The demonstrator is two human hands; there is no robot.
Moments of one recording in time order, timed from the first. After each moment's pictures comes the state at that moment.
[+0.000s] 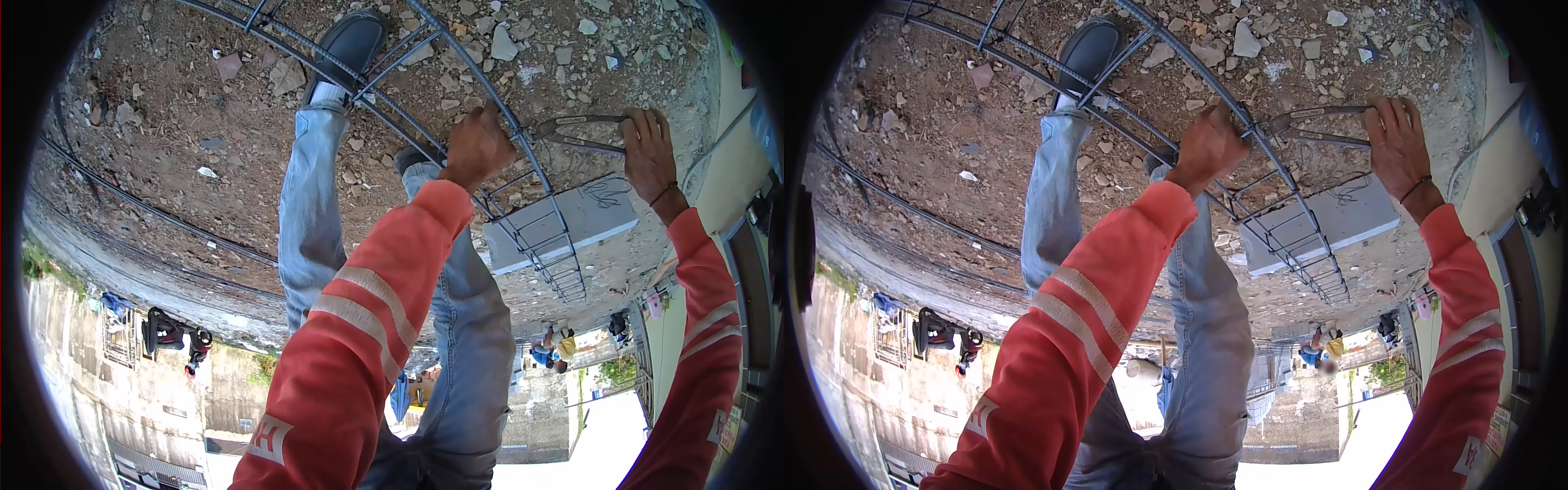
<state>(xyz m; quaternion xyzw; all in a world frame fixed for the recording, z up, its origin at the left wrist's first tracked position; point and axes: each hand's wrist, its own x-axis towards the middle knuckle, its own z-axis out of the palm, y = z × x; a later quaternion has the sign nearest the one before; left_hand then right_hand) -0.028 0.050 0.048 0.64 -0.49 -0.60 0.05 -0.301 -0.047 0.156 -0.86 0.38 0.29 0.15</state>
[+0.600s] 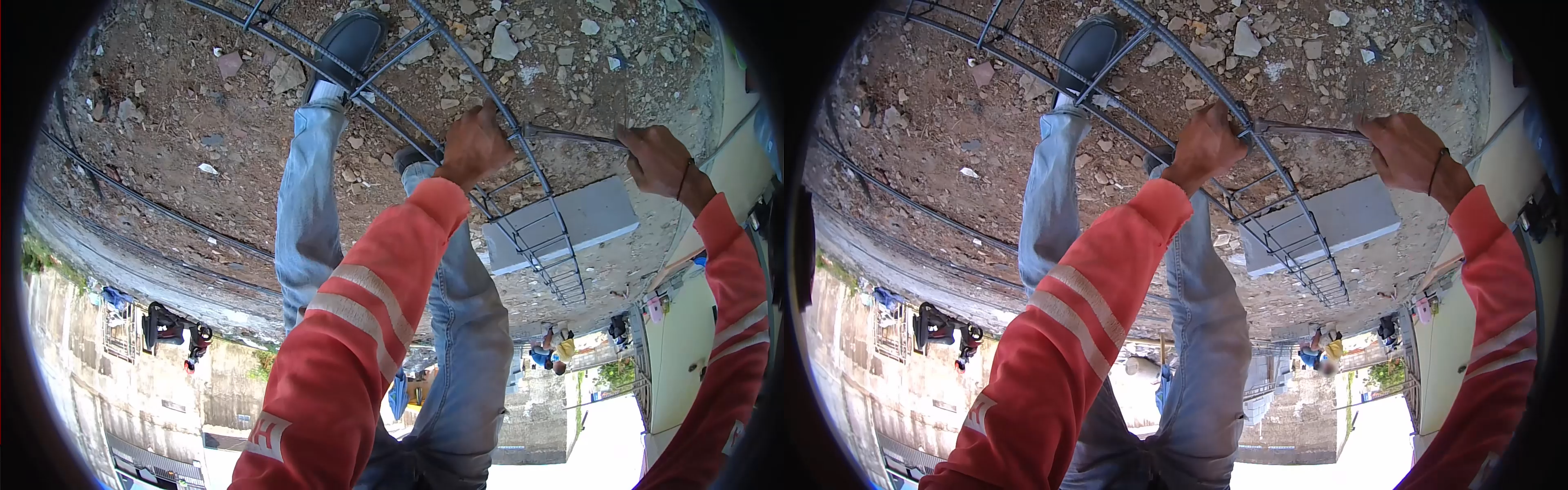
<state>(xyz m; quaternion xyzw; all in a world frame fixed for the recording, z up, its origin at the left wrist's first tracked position) -0.027 0.044 0.048 0.62 -0.49 -0.62 0.05 -0.284 -0.098 0.174 -0.78 0.32 0.39 0.39</state>
